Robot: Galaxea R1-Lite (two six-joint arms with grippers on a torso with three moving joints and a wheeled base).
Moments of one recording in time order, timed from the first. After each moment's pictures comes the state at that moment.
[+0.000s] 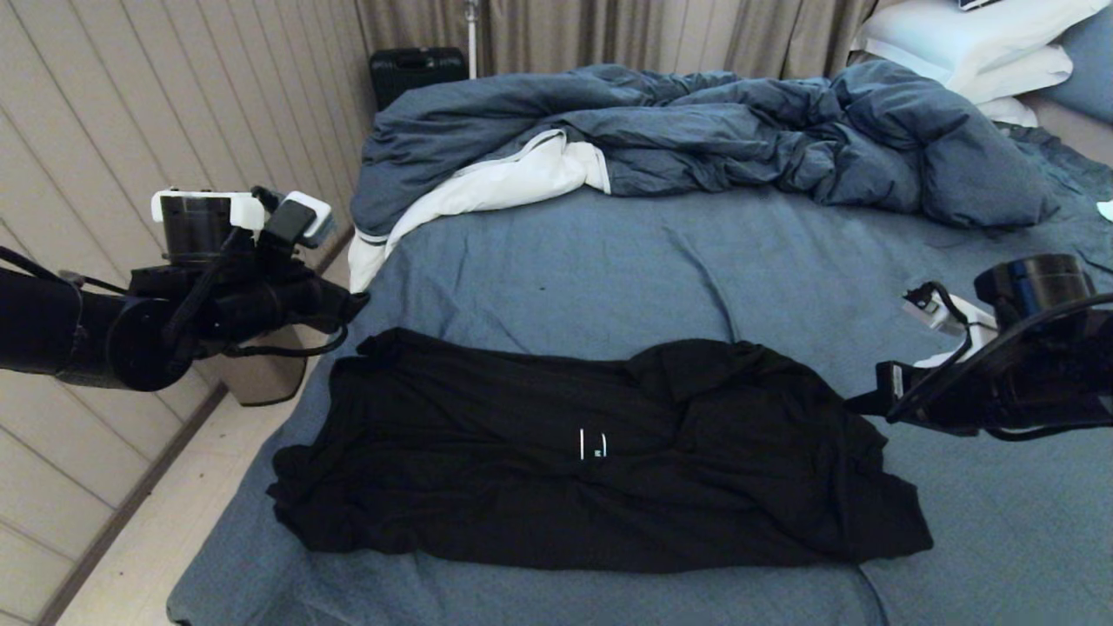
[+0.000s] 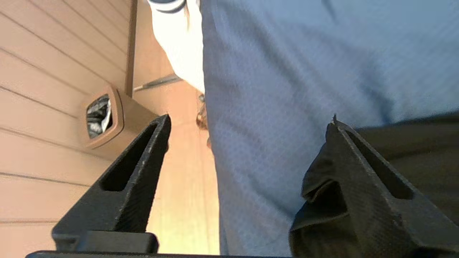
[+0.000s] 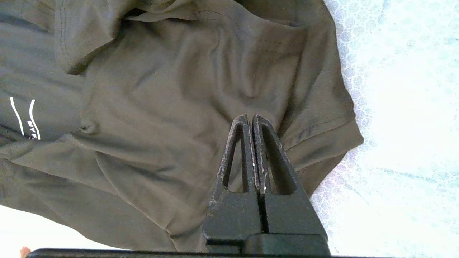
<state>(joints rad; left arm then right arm) -0.17 1.87 -1.11 -0.48 0.07 0.37 -0.14 1.70 -1.02 0.13 0.36 0.09</state>
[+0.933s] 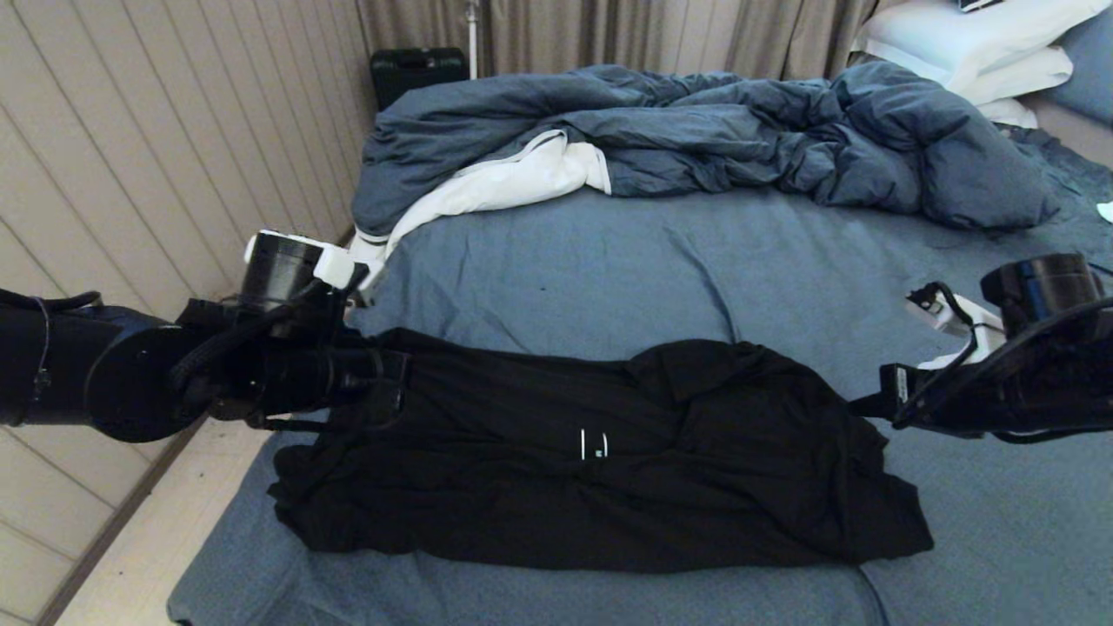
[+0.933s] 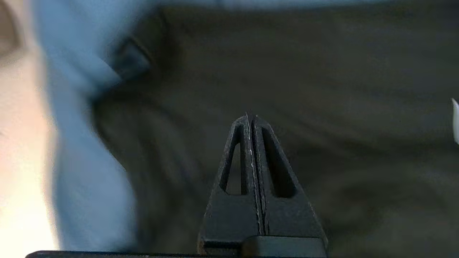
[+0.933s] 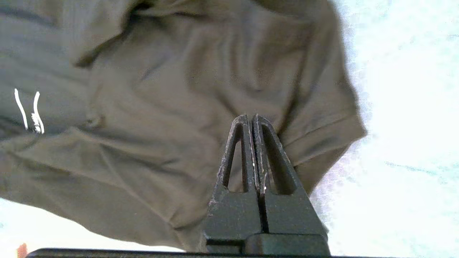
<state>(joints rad) -0.46 1.74 -1.02 -0.07 0.10 -0.09 -0.14 1.67 -1.00 0.14 0.36 0.07</state>
